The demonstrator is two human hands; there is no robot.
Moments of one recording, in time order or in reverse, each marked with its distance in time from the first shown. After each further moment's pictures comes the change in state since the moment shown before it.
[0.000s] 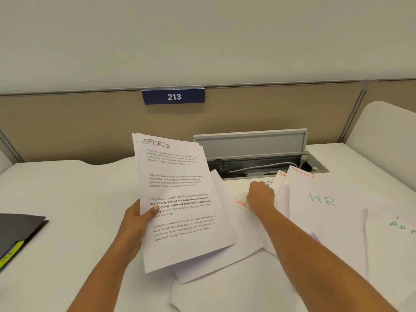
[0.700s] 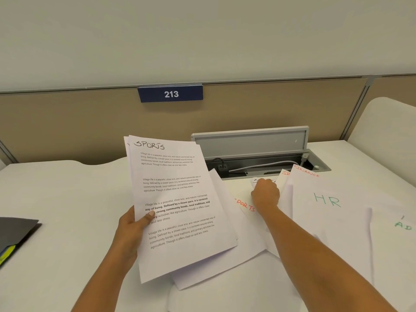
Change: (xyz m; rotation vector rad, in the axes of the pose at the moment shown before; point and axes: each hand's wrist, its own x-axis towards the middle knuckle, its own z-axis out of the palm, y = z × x) left_hand 0.006 -0.014 0.001 -0.091 0.037 -0.004; right_hand 0.013 0.007 0.004 0.121 0.058 0.165
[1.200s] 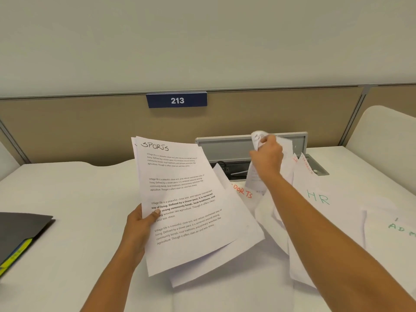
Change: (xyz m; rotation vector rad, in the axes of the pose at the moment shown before) left_hand -0.010 0.003 -0.001 -0.006 0.008 0.034; right_hand -0.011 -0.045 -0.107 0.679 0.304 -0.049
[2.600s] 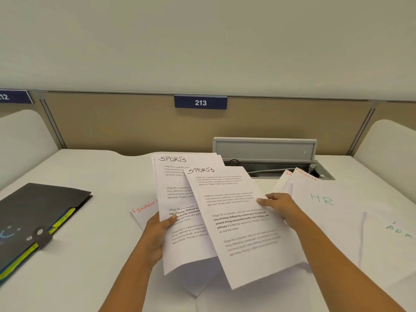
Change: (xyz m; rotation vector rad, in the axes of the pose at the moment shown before) left_hand -0.061 -0.013 -0.030 -0.225 -0.074 -0.182; right_hand -0.096 0.063 -0.038 0.074 -0.625 0.341
